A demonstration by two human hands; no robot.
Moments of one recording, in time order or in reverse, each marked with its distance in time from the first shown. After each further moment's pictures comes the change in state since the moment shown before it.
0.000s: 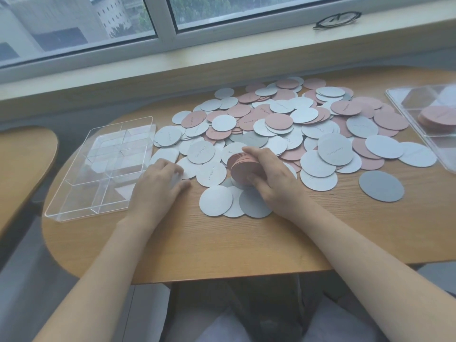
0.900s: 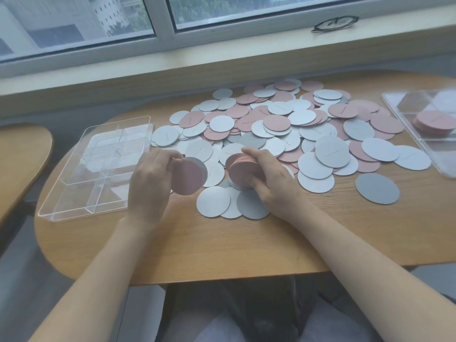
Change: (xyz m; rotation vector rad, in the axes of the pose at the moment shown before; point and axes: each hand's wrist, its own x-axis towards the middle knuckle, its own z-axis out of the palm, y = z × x) left_hand 0.000 0.015 -0.004 -0.139 0.382 0.173; right_hand -0.002 -0.001 -0.004 0.014 -0.008 0.019
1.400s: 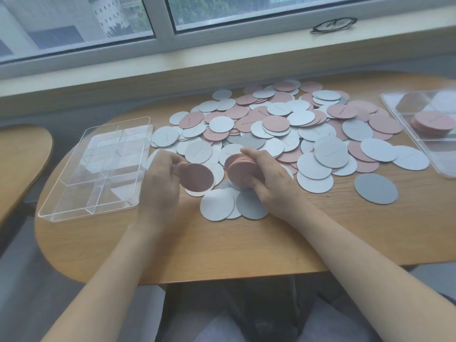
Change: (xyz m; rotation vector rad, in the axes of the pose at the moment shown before) left_hand -0.005 0.018 0.004 -0.216 -0.037 -0.172; right_hand 0.001 0.002 0.001 -0.012 -0.002 -0.012
